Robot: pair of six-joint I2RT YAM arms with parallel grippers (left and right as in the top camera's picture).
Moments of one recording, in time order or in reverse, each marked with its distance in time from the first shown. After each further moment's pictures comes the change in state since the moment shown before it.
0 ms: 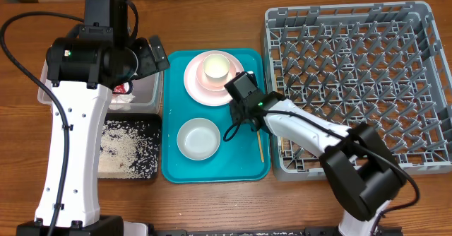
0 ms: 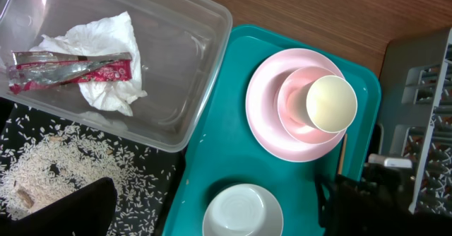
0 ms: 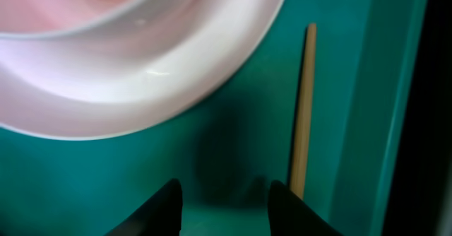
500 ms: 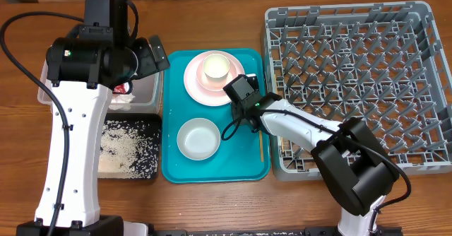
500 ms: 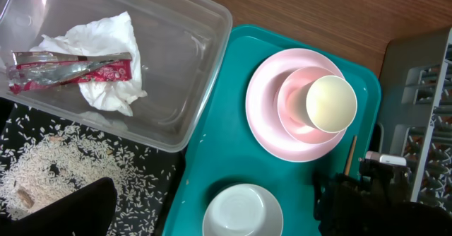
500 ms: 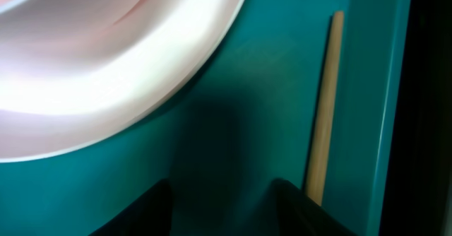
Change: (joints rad) left arm 0.000 0.000 0.000 0.000 0.000 0.000; right arm 0.000 0.036 0.002 -0.002 0.057 0.040
